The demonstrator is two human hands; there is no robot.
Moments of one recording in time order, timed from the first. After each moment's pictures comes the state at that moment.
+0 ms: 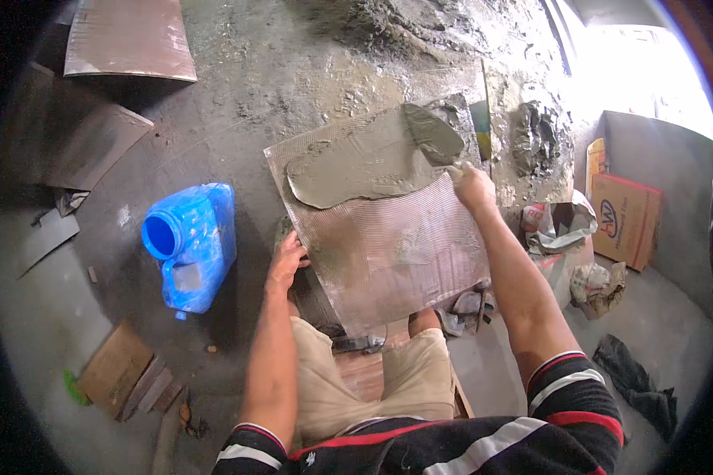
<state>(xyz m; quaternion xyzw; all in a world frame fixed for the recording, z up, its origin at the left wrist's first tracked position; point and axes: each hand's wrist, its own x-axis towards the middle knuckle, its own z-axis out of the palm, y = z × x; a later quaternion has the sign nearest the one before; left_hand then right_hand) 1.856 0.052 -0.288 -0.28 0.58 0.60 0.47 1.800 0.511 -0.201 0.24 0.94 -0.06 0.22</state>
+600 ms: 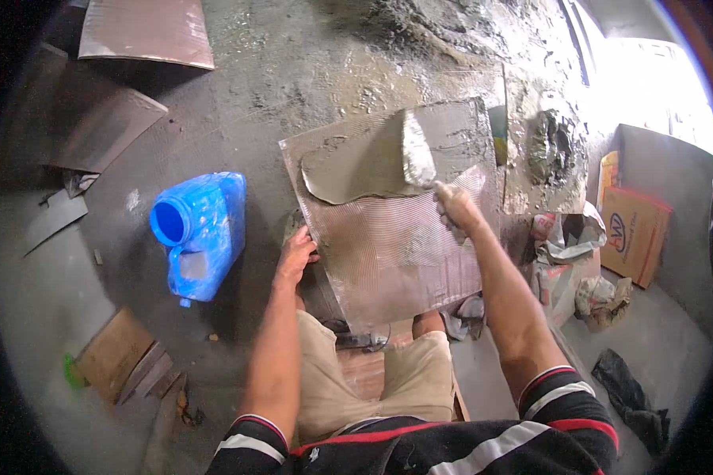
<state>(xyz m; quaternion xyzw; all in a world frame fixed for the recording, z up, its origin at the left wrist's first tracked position) 1.864 0.048 -0.291 -0.29 0.57 0.63 0.45 1.824 0.462 -0.227 0.30 0.75 -0.51 0.31</state>
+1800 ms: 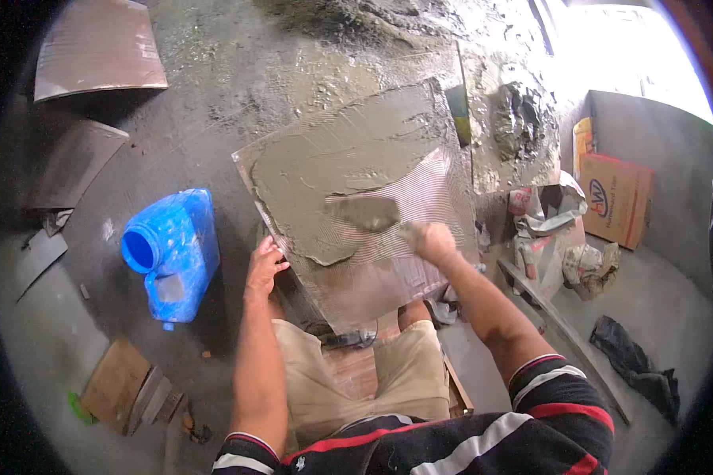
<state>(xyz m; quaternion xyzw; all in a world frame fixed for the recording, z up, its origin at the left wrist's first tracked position) 1.872 0.044 -0.314 -0.31 0.54 0.63 0.46 1.932 0.467 -0.211 0.07 0.93 -0.16 0.32</state>
